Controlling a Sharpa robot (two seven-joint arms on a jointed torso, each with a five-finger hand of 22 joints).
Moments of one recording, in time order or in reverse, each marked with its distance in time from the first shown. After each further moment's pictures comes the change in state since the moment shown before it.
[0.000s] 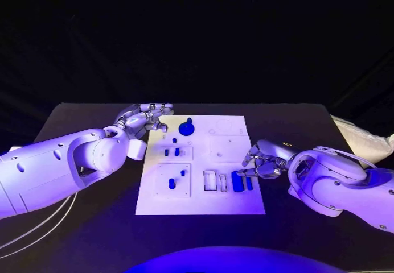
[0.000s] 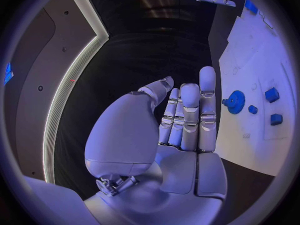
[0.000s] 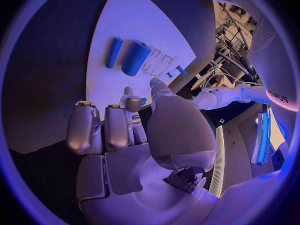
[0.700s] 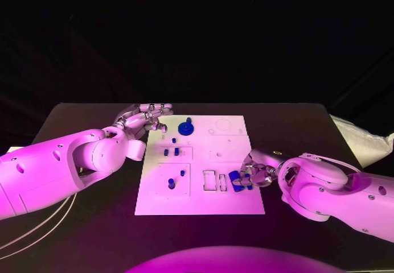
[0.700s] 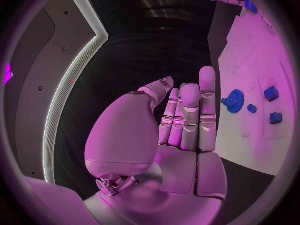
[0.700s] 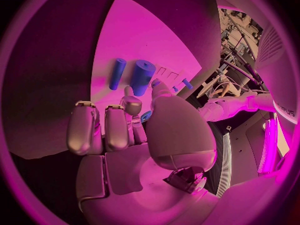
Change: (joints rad) left arm -0.001 0.004 -0.001 -0.005 -0.003 0.000 0.000; left_hand 0.000 0.000 0.000 0.000 0.000 -0.003 -0.003 0.000 0.000 0.000 0.000 0.000 0.000 -0.004 0.004 0.000 0.000 0.000 0.000 0.000 -0.004 -0.001; right arm -0.043 0.064 -0.003 -0.030 -0.041 0.054 -0.091; right_hand 0.016 0.016 -0.054 0.054 0.000 -0.003 -0.004 0.025 0.009 -0.003 0.003 0.031 0.060 0.000 0.000 0.011 0.017 0.000 0.002 0.002 0.003 0.010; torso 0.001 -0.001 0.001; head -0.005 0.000
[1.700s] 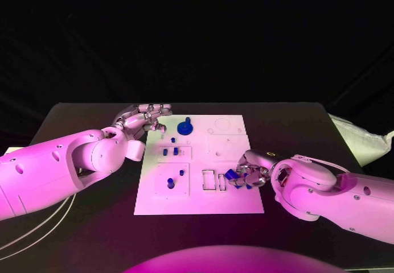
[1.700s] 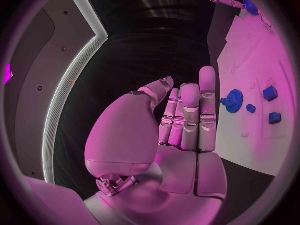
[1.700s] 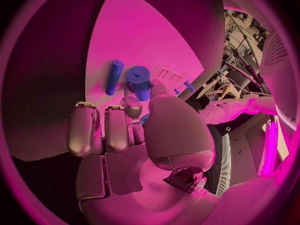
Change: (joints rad) left arm -0.003 0.001 -0.001 -0.003 -0.001 0.000 -0.001; left_hand 0.000 0.000 0.000 0.000 0.000 -0.001 -0.001 0.000 0.000 0.000 0.000 0.000 0.000 0.000 0.000 0.000 0.000 0.000 0.000 0.000 -0.002 0.000; right arm -0.027 0.038 0.000 -0.034 -0.021 -0.047 -0.001; right_hand 0.067 0.070 -0.021 0.001 0.085 0.020 -0.013 0.042 0.017 0.011 -0.011 0.024 0.052 0.000 0.000 0.017 0.026 0.000 0.009 -0.009 0.012 0.021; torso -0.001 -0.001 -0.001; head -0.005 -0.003
